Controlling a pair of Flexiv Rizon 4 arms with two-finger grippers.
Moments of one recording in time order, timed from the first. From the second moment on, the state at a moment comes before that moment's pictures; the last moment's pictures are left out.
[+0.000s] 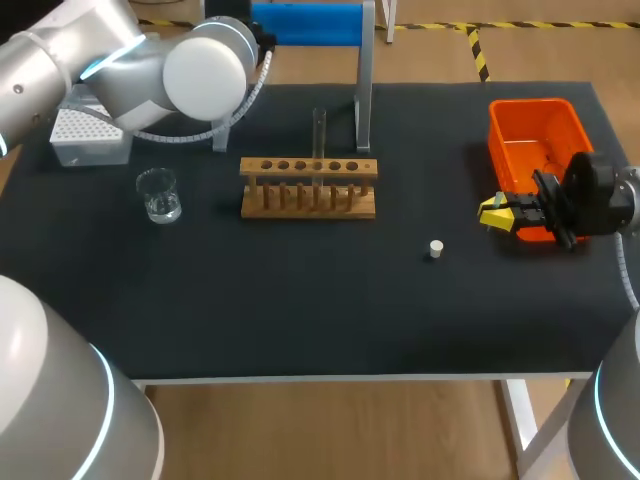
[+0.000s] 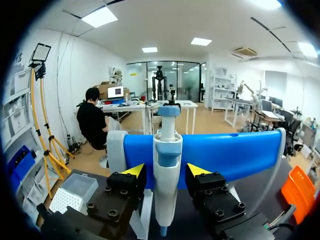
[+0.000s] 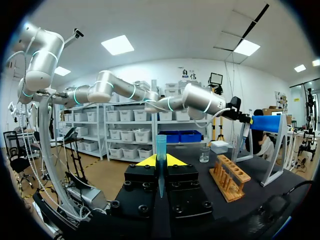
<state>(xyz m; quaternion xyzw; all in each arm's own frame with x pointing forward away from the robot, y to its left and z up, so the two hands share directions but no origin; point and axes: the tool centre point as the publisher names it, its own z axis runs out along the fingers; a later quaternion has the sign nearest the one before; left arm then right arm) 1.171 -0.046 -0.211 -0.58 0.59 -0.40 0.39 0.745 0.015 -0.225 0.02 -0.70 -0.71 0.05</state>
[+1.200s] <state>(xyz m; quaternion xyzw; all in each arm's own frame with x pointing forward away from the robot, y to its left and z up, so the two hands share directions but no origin) 1.179 -0.046 -0.200 -0.58 0.58 -0.40 0.41 0.745 0.015 -0.225 0.02 -0.70 -0.71 0.05</state>
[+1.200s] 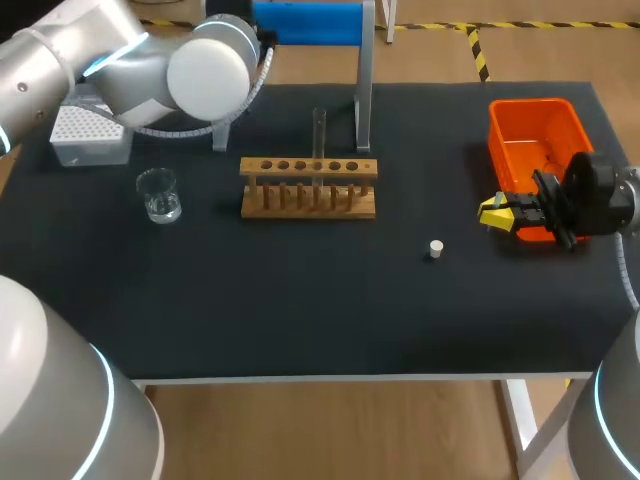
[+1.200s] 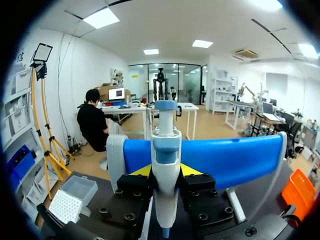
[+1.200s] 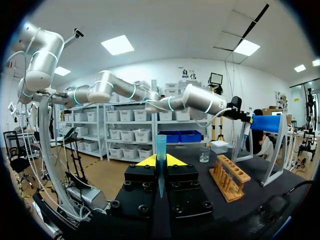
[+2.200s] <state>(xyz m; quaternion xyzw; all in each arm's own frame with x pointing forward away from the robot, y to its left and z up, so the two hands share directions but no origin) 1.114 -0.051 -0.097 -0.43 0.67 -0.48 0.36 0.745 0.015 -0.225 0.02 -0.70 -0.71 0.05</state>
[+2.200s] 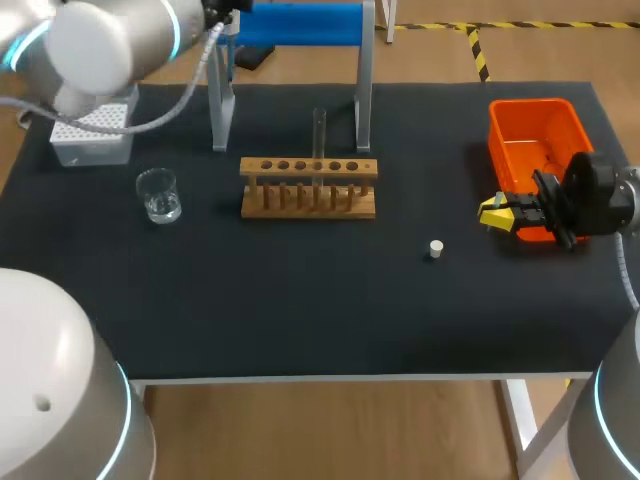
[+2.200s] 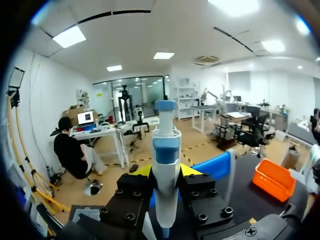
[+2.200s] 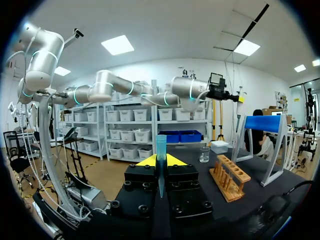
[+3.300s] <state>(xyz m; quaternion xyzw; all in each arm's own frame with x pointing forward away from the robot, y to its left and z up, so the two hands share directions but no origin) 1.056 -0.043 -0.061 -0.33 0.74 -0.52 0.28 0.745 0.015 -0.225 0.02 -0.70 -0.71 0.05</state>
